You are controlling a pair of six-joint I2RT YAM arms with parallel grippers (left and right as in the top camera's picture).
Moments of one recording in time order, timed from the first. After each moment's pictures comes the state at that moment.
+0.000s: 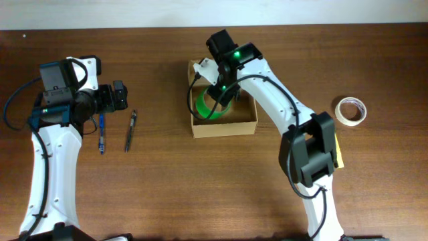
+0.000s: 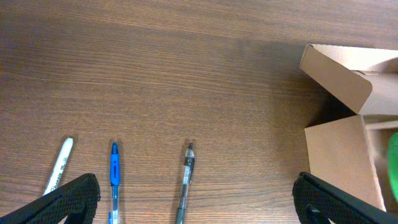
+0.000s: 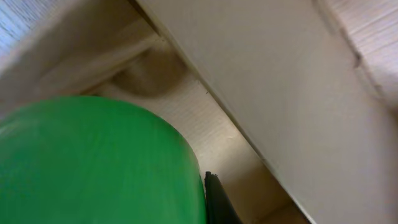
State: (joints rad) left arm 0.21 1.47 1.25 -0.67 0.21 0.05; right arm 0.49 2.31 2.11 -1.12 -0.11 -0.45
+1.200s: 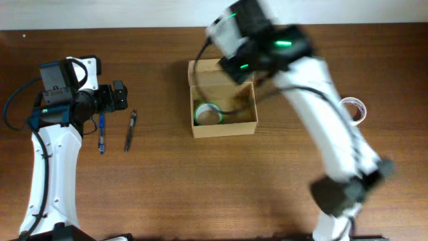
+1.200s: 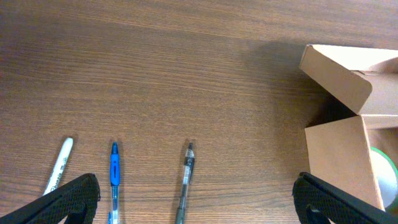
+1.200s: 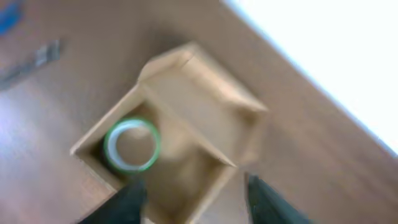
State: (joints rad) left arm 0.21 1.47 1.25 -0.67 0.21 0.05; right arm 0.44 1.93 2.28 -1.26 -0.05 -0.32
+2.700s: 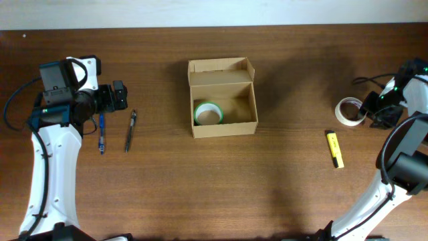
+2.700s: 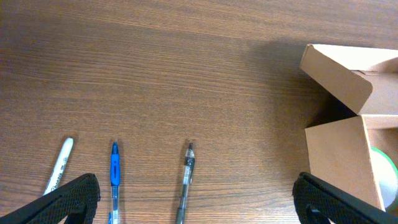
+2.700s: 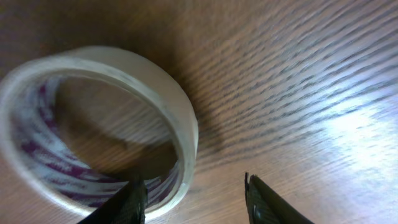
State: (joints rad) left arm 0.21 1.47 1.25 -0.67 0.21 0.05; right arm -0.53 2.21 1.72 -1.07 -0.09 0.13
